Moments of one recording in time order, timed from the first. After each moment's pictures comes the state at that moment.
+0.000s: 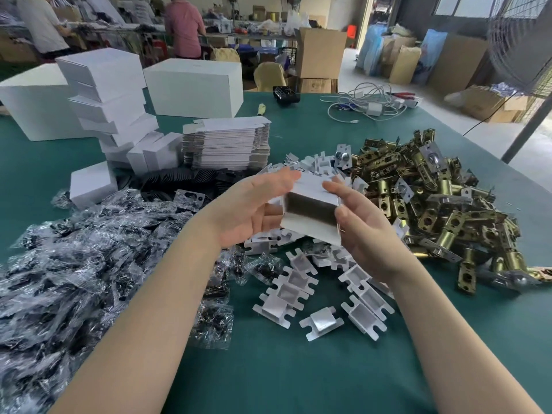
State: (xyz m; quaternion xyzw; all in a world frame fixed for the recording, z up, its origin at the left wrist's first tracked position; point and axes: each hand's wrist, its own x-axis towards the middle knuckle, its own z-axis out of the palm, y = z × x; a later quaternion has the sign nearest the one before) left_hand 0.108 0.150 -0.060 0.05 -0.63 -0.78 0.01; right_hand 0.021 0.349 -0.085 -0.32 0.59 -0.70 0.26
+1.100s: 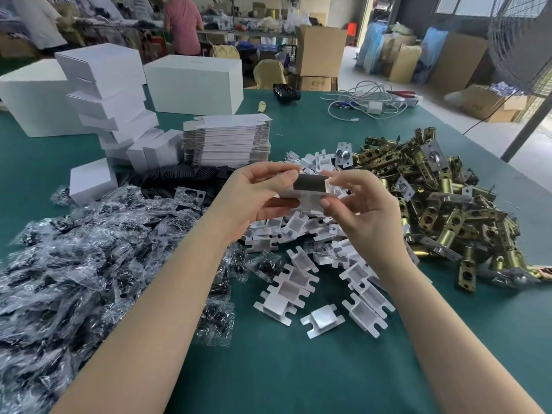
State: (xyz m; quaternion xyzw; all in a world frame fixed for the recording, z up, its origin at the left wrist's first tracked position) left_hand 0.112 0.167 -0.050 0.10 -0.64 -0.75 0.16; right_hand 0.025 0.339 -0.075 -0.45 0.65 -0.61 -0.08
